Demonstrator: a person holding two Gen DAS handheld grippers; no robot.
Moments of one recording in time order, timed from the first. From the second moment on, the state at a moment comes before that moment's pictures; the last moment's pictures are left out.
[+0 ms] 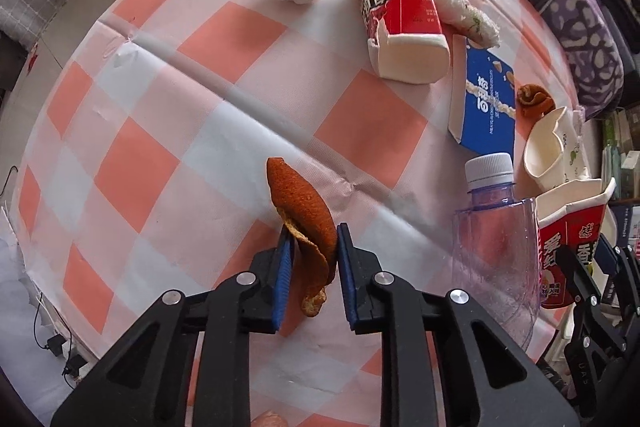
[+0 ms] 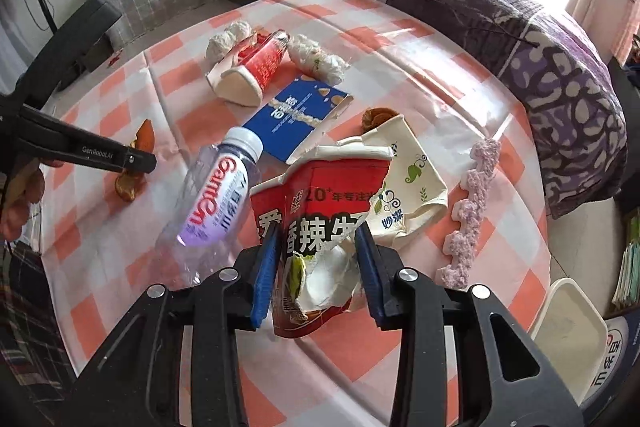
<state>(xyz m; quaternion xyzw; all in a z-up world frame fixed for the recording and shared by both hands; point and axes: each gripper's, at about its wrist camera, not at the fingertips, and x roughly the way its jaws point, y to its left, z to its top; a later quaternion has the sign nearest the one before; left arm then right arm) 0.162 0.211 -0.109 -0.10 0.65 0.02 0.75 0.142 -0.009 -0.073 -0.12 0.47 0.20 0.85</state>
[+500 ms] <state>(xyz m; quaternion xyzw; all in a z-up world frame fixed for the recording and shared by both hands) 0.156 0.186 -0.030 -0.05 0.47 0.05 0.88 0.148 -0.042 -0.023 -0.02 0.37 0.11 0.92</state>
